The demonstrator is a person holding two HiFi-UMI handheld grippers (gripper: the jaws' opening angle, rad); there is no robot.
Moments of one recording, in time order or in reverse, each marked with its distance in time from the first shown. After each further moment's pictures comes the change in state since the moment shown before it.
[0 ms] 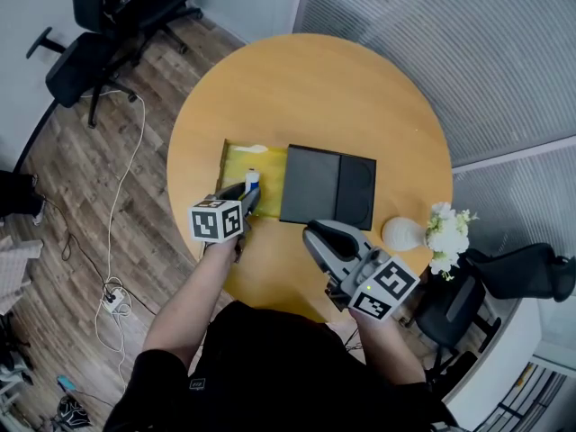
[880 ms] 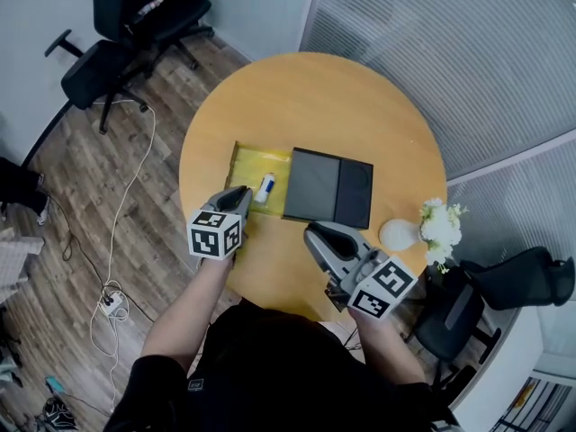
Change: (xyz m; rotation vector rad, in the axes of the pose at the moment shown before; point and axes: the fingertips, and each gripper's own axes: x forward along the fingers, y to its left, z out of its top) left arm -0.075 -0.034 0.026 0.220 -0.179 0.066; right arm -0.020 0.039 0.009 -0.062 -0.030 0.031
